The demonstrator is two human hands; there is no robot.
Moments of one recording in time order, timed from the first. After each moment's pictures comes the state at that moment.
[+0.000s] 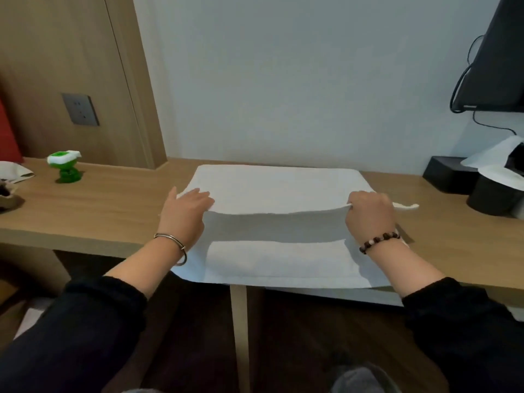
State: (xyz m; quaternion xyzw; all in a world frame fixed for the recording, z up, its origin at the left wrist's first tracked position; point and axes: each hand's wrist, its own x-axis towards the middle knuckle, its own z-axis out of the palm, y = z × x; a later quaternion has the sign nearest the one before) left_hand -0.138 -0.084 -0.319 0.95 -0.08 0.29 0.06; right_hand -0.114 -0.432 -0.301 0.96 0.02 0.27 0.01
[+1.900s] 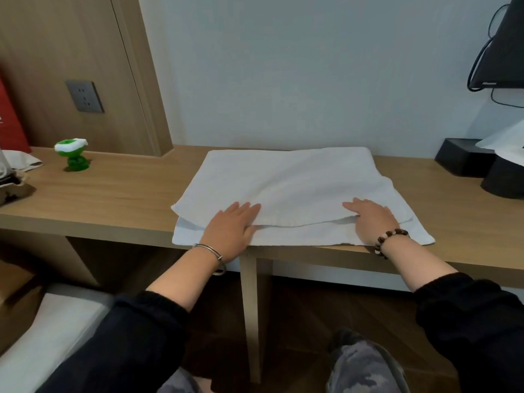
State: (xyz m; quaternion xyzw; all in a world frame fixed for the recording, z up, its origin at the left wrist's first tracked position) left_hand -0.155 -0.135 -0.353 0.99 -0.13 0.08 0.08; right_hand -0.109 -0.442 -0.343 0.99 0.01 0.00 -0.12
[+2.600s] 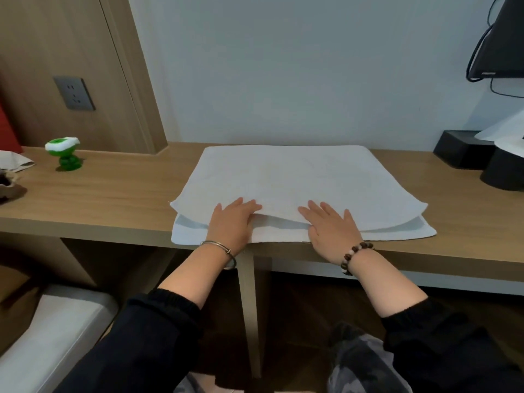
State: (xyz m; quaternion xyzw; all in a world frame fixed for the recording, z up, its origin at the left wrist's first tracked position) left_hand -0.148 -0.154 -0.350 0.98 -0.08 0.11 0.12; right_hand -0.150 -0.374 -0.351 0.99 0.14 0.01 -0.06
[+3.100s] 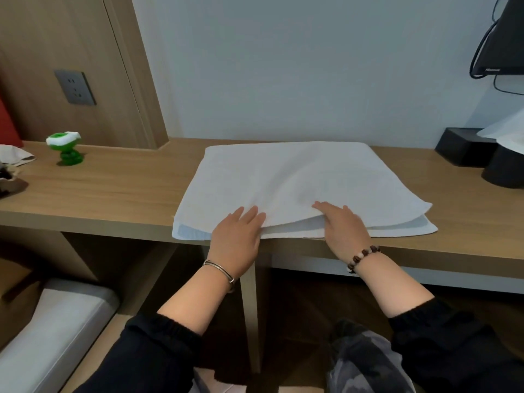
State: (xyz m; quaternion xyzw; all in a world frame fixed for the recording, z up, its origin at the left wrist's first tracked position) left_hand -0.185 -0.162 -0.372 0.97 -0.12 0.20 0.07; right_hand -0.162 -0.383 -0.351 0.96 0.12 0.13 -0.21
